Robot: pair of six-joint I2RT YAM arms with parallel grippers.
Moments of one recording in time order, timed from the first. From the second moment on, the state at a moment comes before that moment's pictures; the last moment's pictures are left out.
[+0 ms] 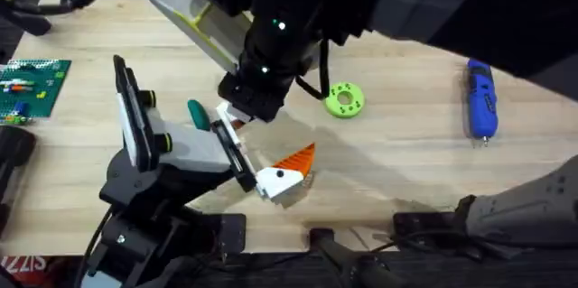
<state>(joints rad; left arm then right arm) -0.38 0.01 0.02 -0.08 0.67 -0.12 1.01 1.79 1.81 -1.23 -0.11 -0.08</state>
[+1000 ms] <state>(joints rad) -0.38 0.01 0.02 -0.08 0.67 -0.11 1.01 1.80 1.81 -1.17 -0.12 -0.08</state>
